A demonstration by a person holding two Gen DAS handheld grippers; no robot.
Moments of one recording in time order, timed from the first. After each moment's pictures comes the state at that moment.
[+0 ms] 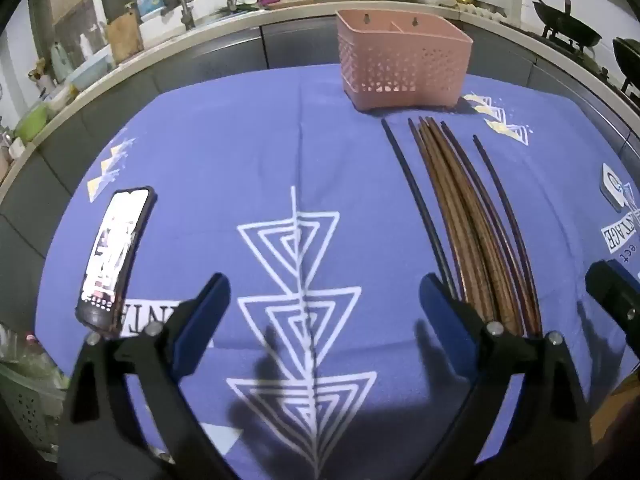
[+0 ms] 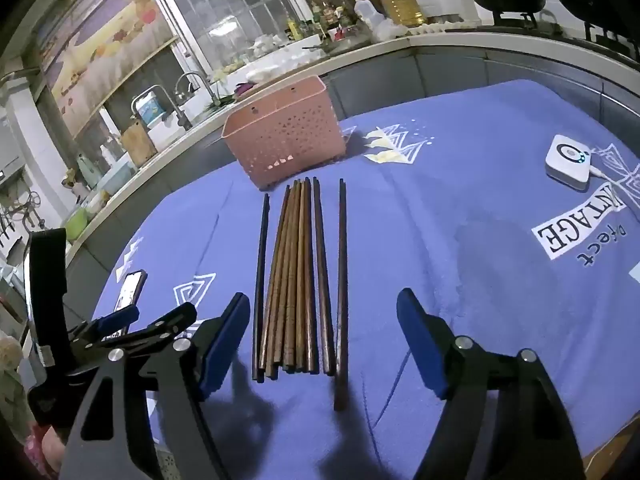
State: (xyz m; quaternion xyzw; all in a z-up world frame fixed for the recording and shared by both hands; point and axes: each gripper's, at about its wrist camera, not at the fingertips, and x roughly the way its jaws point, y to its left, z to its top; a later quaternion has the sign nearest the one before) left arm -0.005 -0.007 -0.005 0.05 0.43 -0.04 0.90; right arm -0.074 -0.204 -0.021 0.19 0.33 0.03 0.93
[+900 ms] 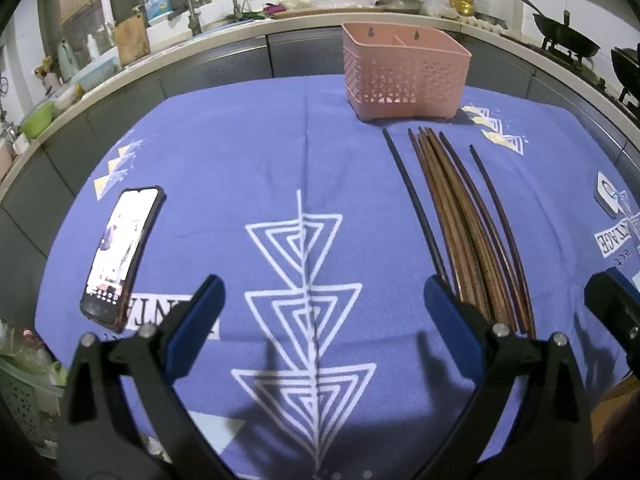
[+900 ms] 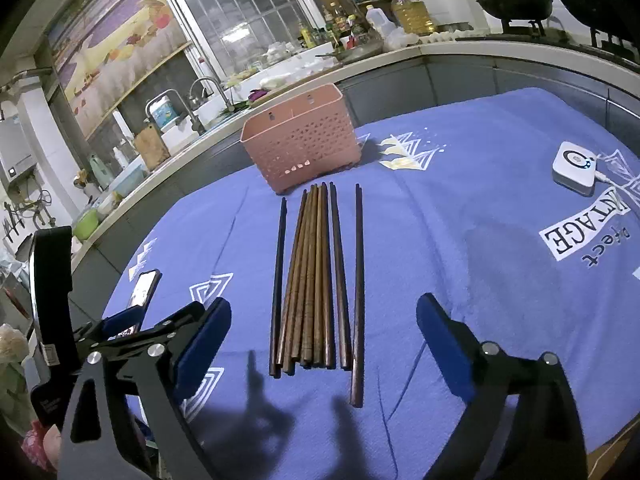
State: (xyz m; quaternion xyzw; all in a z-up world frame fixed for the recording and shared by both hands) left arm -0.019 -0.002 0.002 0.02 0.40 -0.04 0.91; right arm -0.084 -0.196 -0.016 0.19 0.31 0.05 0.93
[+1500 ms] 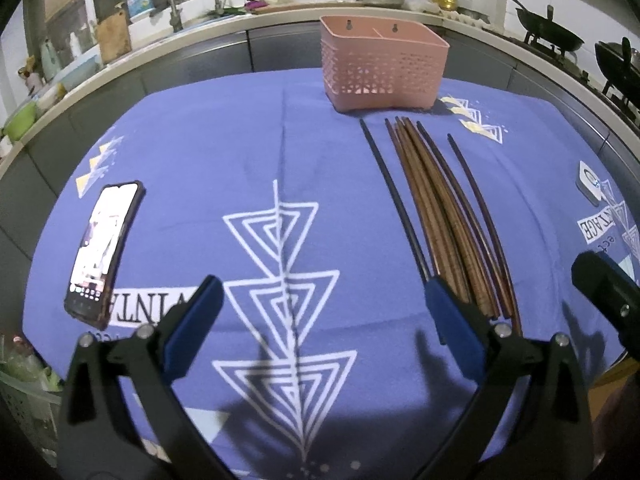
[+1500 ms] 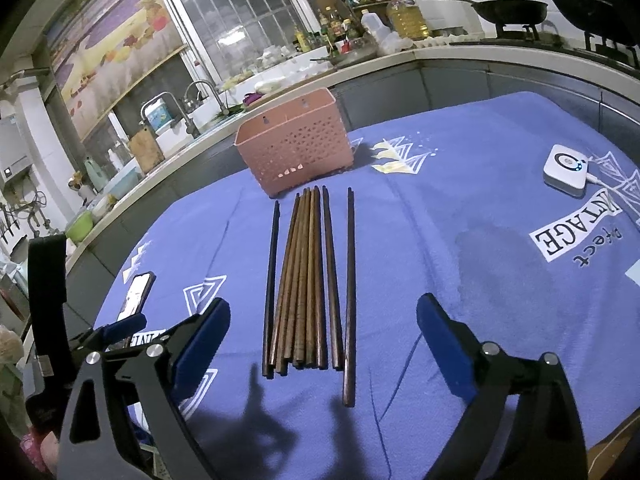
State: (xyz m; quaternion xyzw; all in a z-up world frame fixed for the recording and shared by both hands) left arm -0.023 -0.009 -0.003 0.03 0.42 -0.07 0.91; right arm -0.088 -0.192 -0.017 0.18 0.30 0.03 0.94
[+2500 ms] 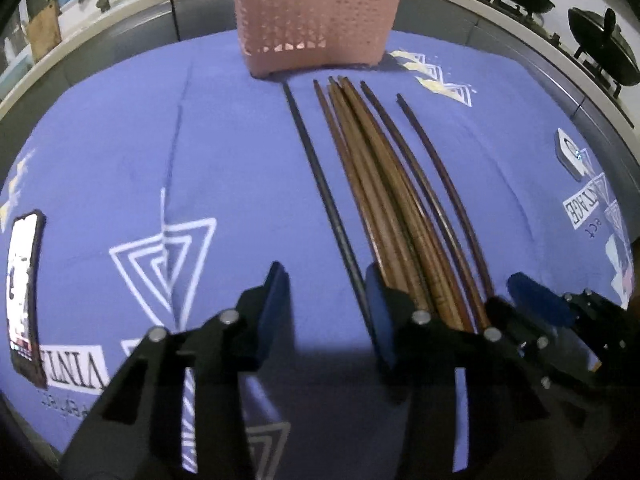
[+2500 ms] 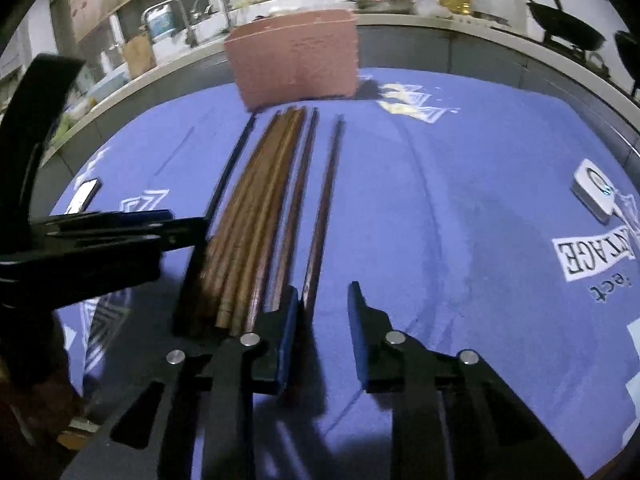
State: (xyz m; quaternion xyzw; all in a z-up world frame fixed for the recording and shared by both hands) left arm 0.036 -0.051 -0.036 0.06 0.48 -0.16 0.86; right arm -0.045 -0.188 -0.060 0.05 0.41 0.02 0.91
